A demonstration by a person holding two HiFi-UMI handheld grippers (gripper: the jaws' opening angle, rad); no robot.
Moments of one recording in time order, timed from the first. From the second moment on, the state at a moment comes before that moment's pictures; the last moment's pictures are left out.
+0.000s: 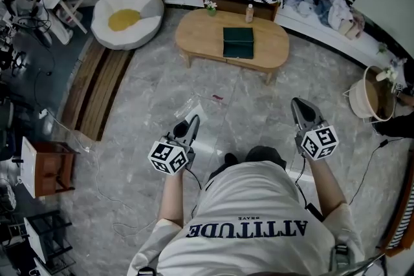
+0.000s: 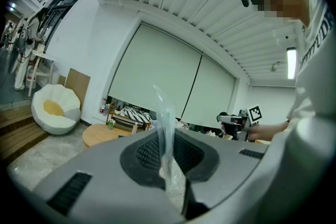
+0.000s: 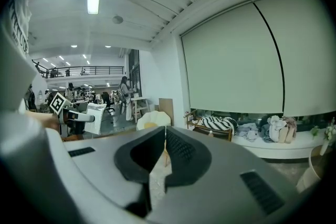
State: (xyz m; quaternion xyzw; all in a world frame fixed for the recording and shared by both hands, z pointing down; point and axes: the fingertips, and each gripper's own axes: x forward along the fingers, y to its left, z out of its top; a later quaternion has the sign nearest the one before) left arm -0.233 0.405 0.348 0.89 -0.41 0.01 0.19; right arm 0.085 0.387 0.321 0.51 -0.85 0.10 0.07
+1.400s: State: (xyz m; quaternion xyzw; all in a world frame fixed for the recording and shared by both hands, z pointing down) left arm -0.204 0.233 0.354 0.87 -0.45 0.03 0.21; right arm 0.098 0.175 0.342 0.46 -0.88 0.13 0.07
